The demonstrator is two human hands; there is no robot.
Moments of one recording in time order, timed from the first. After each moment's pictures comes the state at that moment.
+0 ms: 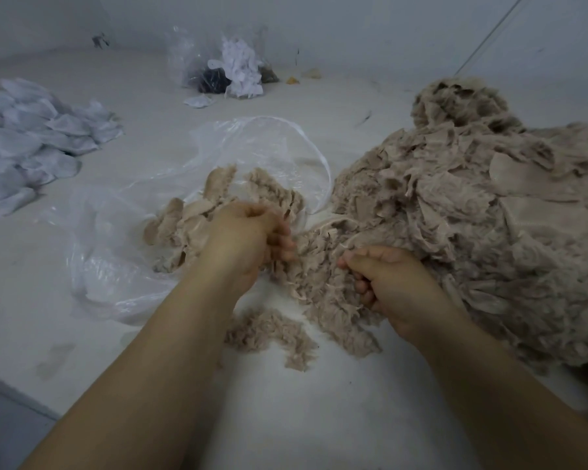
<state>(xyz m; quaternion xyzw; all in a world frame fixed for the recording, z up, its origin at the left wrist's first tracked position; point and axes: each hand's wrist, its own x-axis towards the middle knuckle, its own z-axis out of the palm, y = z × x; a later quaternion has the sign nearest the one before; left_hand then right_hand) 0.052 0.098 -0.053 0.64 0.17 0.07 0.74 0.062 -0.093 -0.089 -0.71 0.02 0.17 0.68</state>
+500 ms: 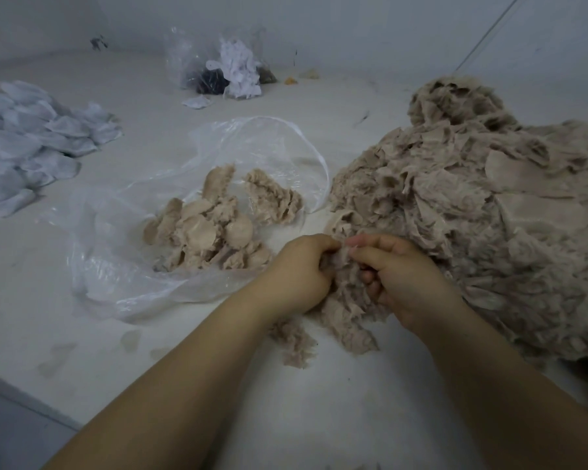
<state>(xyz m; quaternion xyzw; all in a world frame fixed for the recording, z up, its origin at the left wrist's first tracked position) 0.045 0.056 -0.073 0.93 -0.08 -0.01 0.35 0.072 -0.099 -0.088 -0.68 0.05 0.15 0.71</state>
